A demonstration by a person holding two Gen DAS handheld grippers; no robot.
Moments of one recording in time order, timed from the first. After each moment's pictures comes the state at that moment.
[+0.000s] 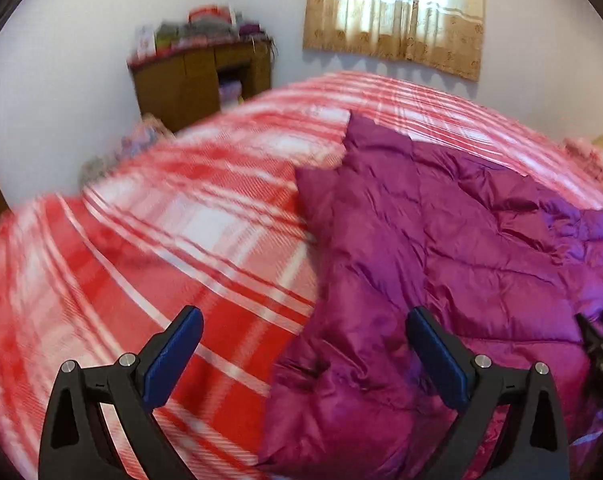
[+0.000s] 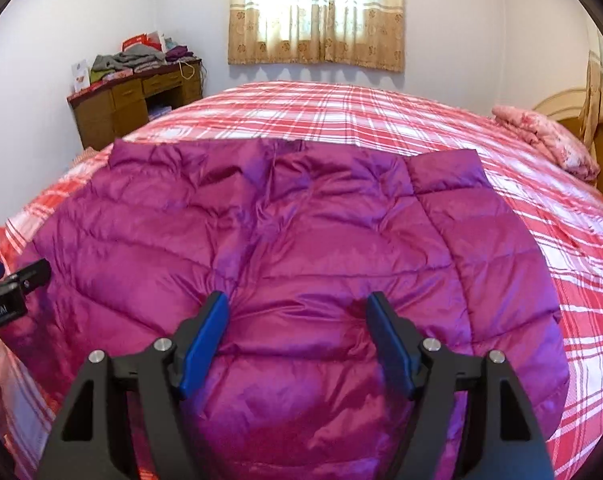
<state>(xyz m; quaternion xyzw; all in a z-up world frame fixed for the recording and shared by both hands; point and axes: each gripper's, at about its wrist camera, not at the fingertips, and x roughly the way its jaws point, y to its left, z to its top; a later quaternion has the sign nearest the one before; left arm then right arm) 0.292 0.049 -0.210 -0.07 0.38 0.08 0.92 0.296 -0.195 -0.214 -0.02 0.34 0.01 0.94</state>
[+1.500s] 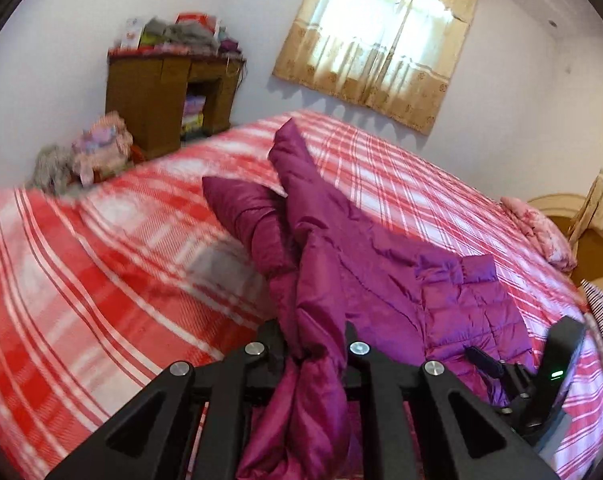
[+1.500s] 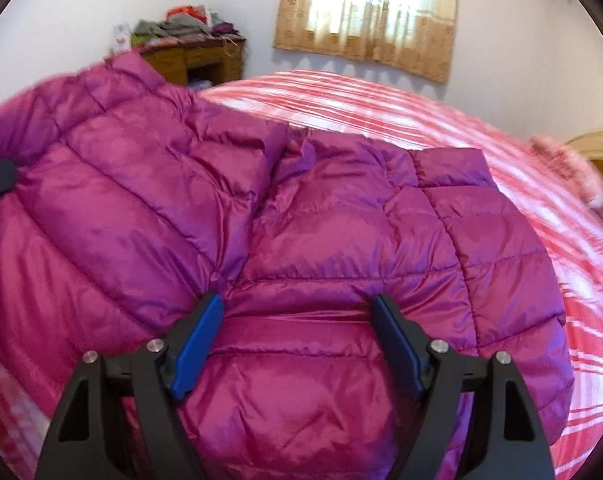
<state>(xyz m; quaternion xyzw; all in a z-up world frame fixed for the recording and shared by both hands) 0.234 0.095 -0.133 -0.15 0.30 -0.02 0.94 0.288 -0.126 -0.213 -0.06 0.36 0.09 0.93</state>
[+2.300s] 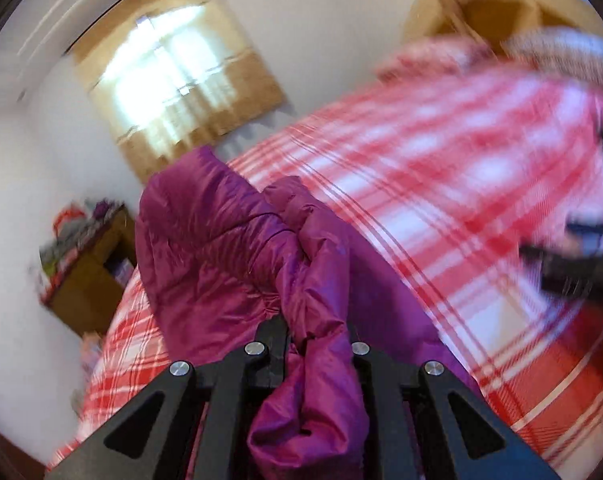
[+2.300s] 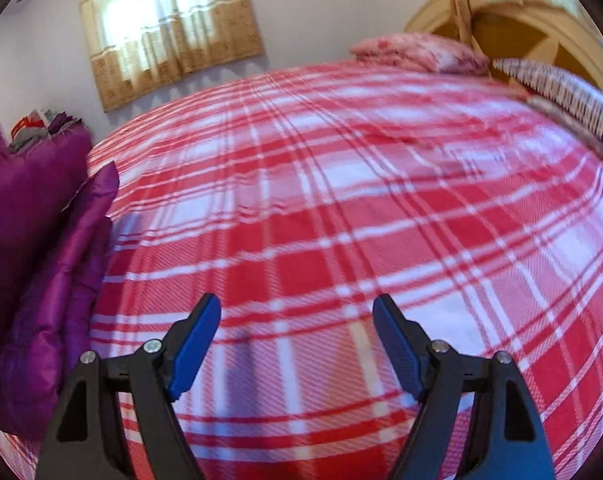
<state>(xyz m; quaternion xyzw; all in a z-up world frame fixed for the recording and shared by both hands) 0.261 -0.248 -0.172 0.31 0.24 -0.13 0.91 0.244 -0.421 -0.218 0.15 0.35 -0.14 0.91</state>
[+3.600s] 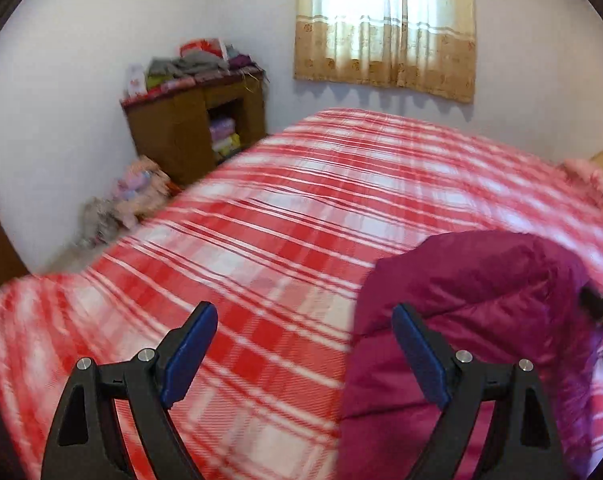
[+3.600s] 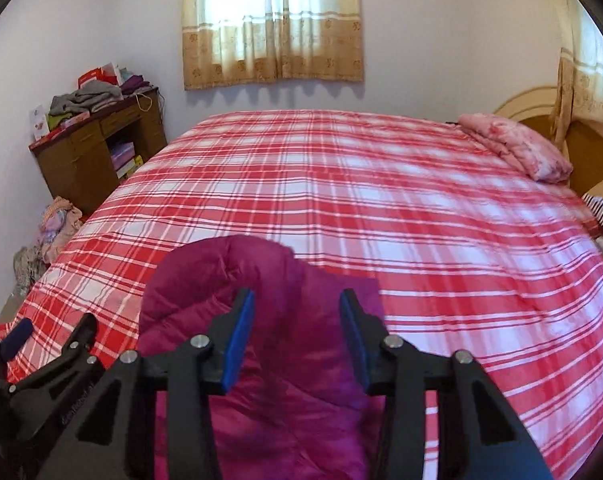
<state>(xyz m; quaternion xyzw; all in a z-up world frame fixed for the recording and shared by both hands) 0.394 -0.040 -0.115 -0.05 0.34 0.09 0.94 0.380 -0.223 -0.096 0.03 0.34 -0.05 0.94</state>
